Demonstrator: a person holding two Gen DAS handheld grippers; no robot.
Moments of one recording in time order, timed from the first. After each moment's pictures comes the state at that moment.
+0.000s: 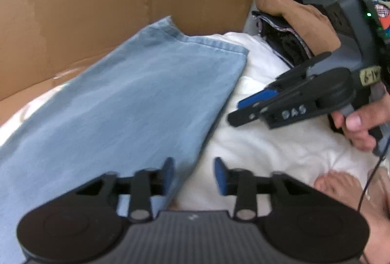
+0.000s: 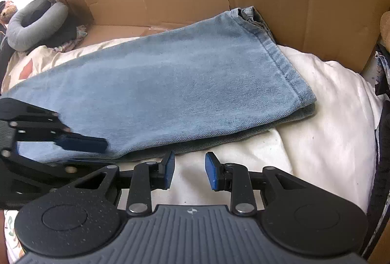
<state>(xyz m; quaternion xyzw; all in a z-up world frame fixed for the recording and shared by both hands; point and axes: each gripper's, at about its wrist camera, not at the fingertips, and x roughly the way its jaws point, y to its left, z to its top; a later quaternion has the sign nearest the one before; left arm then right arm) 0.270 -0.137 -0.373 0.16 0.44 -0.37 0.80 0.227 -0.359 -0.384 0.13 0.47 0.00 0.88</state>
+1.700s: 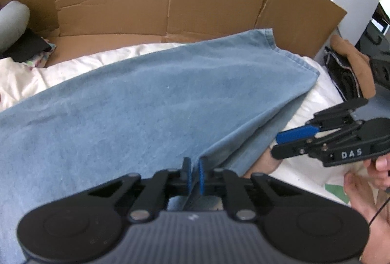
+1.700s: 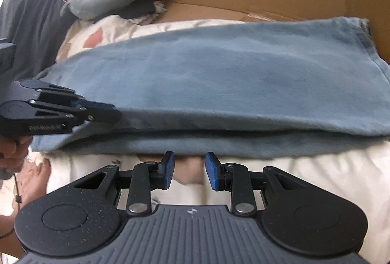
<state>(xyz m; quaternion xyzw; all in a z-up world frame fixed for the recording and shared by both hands) 0.271 -0.002 -0.365 0.04 0.47 -0.24 0.85 0.244 -0.252 -0.374 0.12 0.46 0.15 0.86</state>
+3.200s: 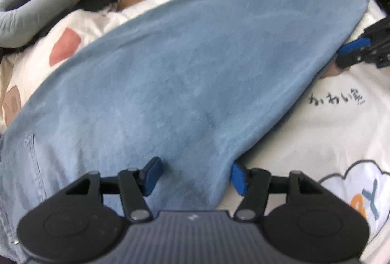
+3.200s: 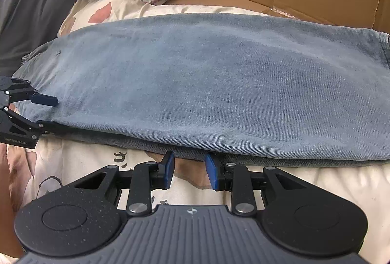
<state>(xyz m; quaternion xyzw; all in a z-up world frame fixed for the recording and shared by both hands) 0.240 0.072 -0.376 0.19 0.56 -0.11 0.80 0.254 -0.222 -0.385 0.06 0.49 0.15 0.85</state>
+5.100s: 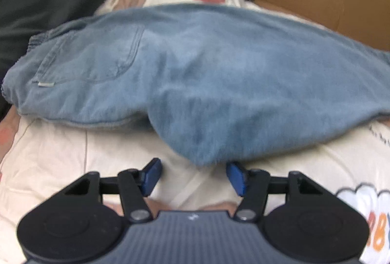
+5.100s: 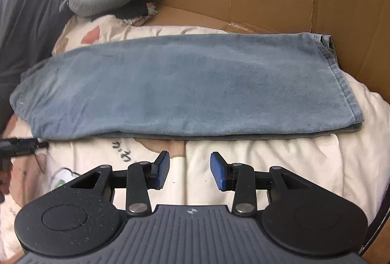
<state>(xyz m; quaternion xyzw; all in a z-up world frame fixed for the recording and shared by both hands) 0.132 0.168 -0.386 -0.04 0.46 0.11 0.88 0.202 -0.276 -0.327 0.07 0.49 0.10 0.86</state>
